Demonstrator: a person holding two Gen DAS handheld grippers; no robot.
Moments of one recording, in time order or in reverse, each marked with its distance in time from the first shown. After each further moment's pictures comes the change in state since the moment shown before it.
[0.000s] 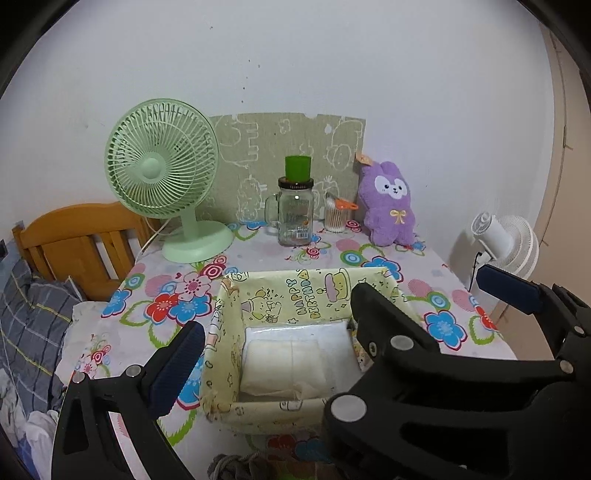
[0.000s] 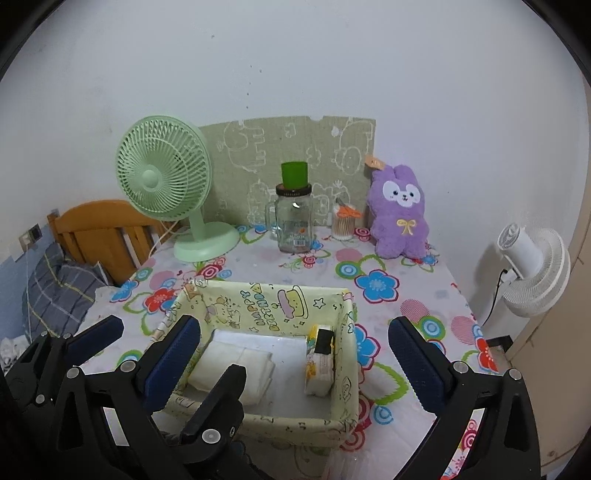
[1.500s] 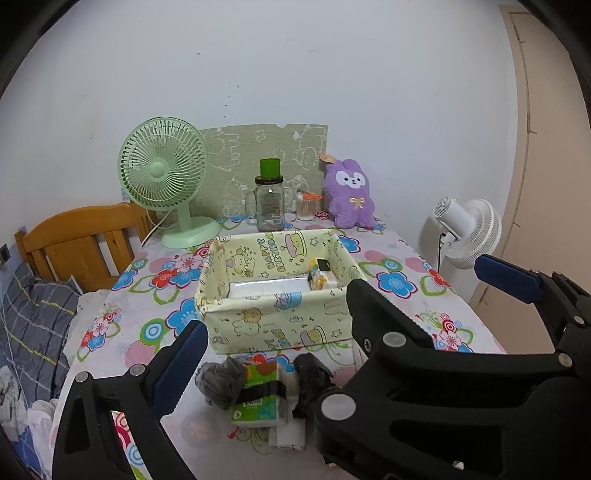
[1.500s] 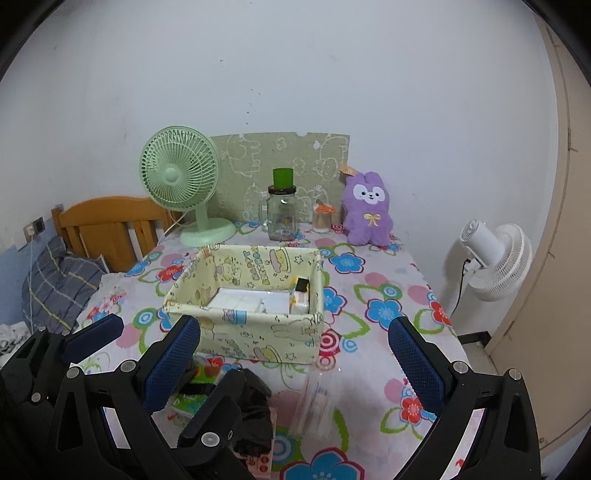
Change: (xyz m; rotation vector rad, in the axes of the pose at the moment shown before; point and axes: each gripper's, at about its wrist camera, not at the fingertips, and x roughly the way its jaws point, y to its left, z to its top) left arm -0.096 -0.030 -0.071 0.057 -0.036 -0.053; right arm -0.111 0.001 -0.071 -0.013 -0.053 -0.063
